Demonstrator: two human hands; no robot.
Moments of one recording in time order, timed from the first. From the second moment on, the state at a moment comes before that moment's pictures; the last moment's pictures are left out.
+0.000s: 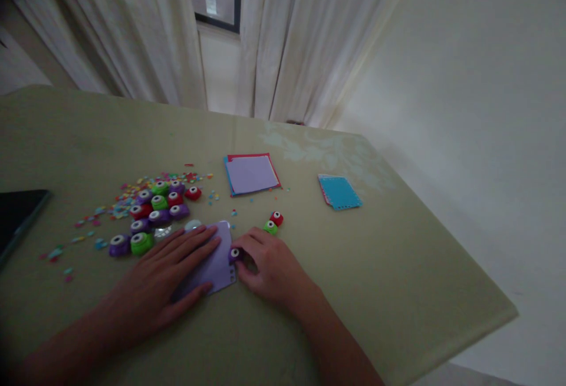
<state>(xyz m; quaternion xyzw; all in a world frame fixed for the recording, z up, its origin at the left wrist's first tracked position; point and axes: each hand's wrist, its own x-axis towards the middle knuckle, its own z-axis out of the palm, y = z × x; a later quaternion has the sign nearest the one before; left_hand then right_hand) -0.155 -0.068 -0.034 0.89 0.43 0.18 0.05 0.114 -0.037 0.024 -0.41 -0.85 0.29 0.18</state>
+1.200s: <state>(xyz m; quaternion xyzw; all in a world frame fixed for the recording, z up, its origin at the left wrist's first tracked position) -0.155 -0.067 -0.037 0.89 0.43 0.17 0.05 0.113 -0.039 0.025 -0.45 -0.78 0.35 0.25</state>
